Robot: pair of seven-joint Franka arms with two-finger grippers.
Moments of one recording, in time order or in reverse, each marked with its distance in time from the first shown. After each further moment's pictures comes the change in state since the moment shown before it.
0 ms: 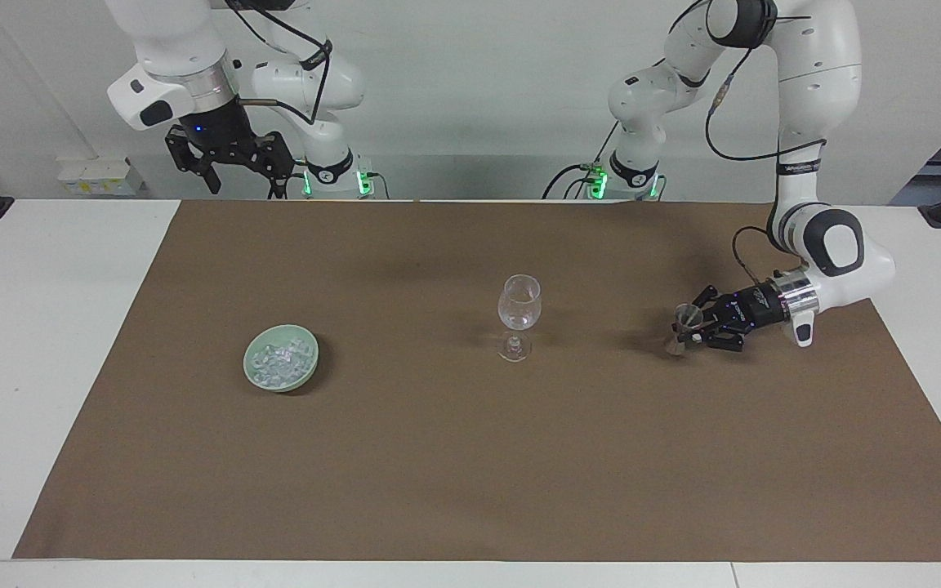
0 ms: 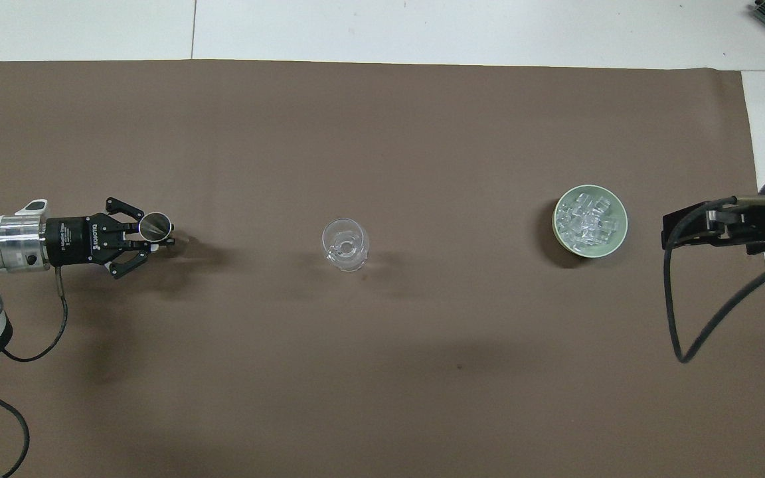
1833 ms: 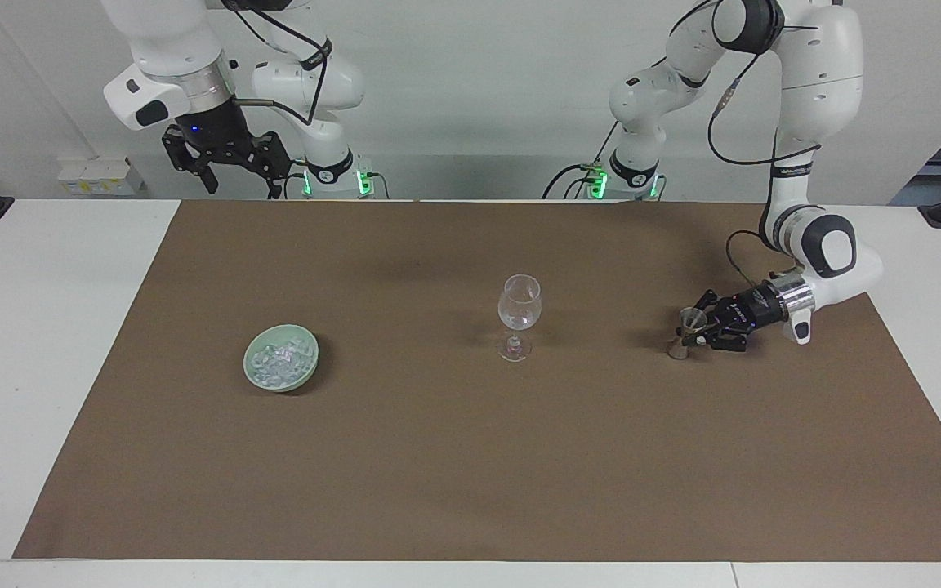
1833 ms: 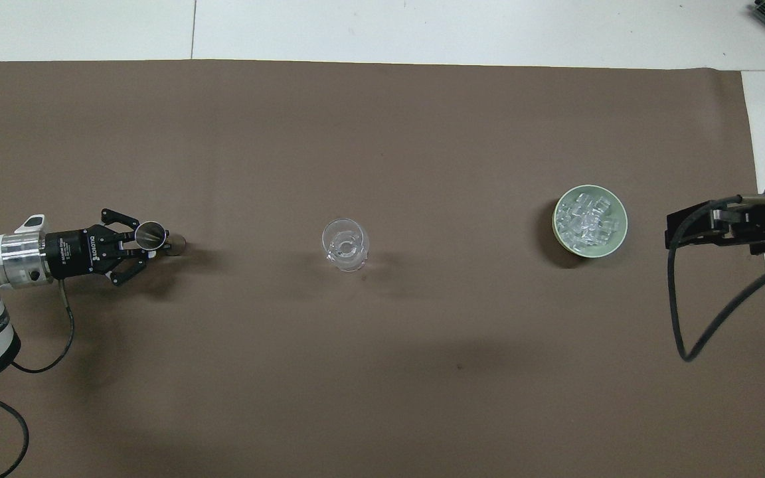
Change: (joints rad) left arm 0.024 0.017 0.002 -0.048 -0.060 0.035 0.116; right arm -0.002 0.000 -0.005 0.000 0.000 0.000 0.000
